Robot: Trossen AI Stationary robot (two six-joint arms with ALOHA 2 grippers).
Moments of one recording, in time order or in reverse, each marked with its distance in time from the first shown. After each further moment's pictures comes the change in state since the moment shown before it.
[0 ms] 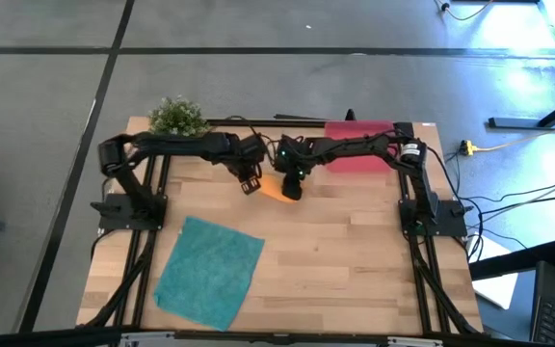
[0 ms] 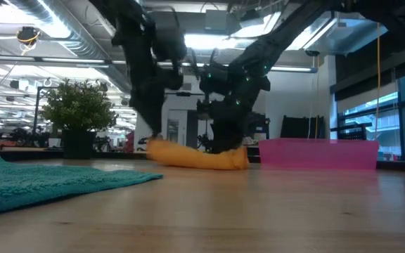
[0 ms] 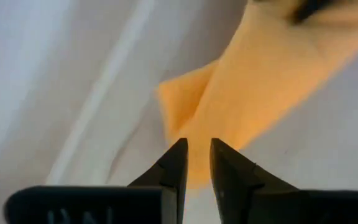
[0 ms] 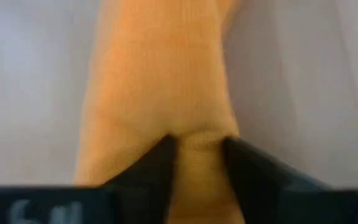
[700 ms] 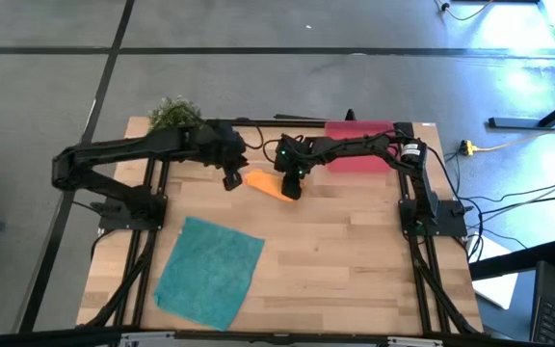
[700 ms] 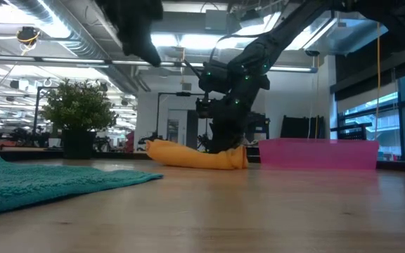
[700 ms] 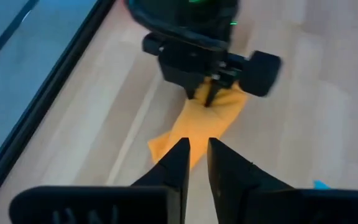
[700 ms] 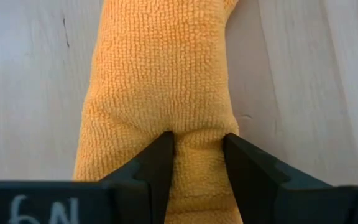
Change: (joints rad) left arm -0.063 -0.417 -0.005 -0.004 -0.004 0.113; right arm 0.000 -0.002 0.004 0.008 0.029 -0.010
